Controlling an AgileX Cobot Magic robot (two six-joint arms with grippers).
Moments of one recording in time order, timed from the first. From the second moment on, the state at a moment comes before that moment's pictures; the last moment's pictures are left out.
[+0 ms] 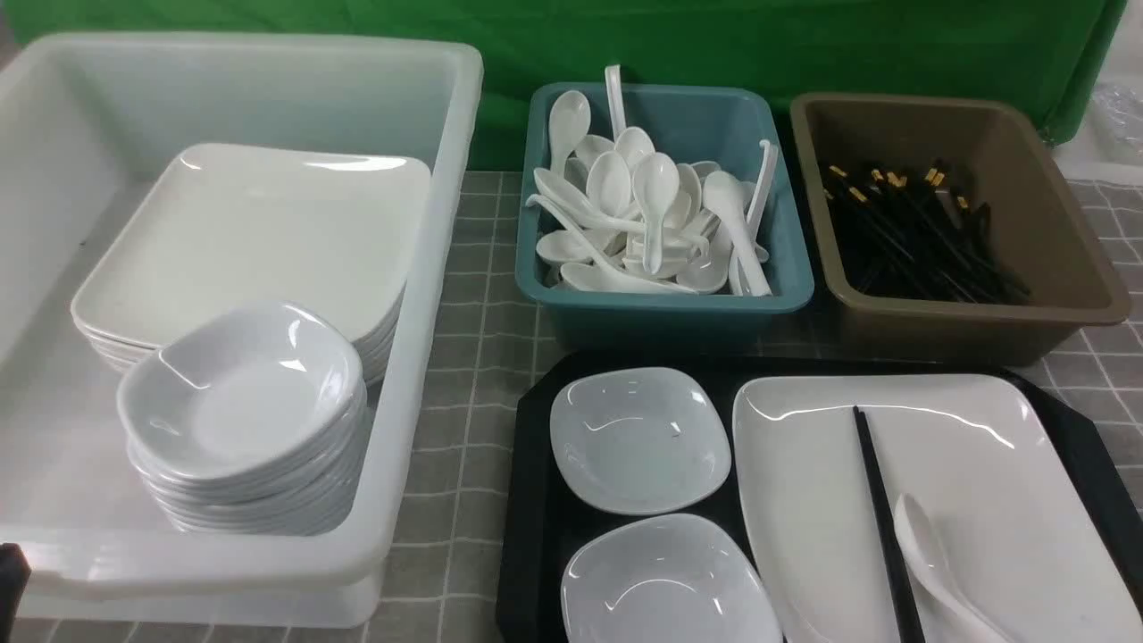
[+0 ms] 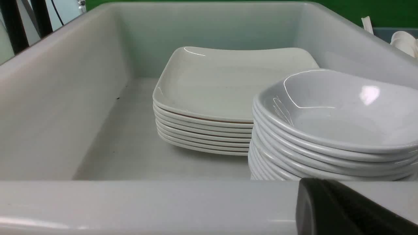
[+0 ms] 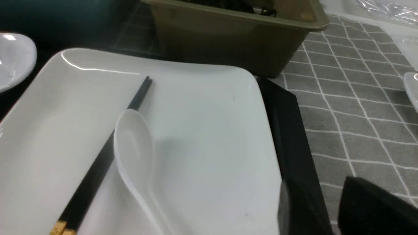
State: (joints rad) right arm -0.02 0.00 0.01 0.00 0.25 -0.12; left arm 0.02 0.00 0.01 -0.15 0.21 0.16
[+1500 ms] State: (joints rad) right arm -0.02 0.00 0.01 0.20 -0.25 0.56; left arm 0.02 0.04 -0.26 -0.16 -0.36 -0.59
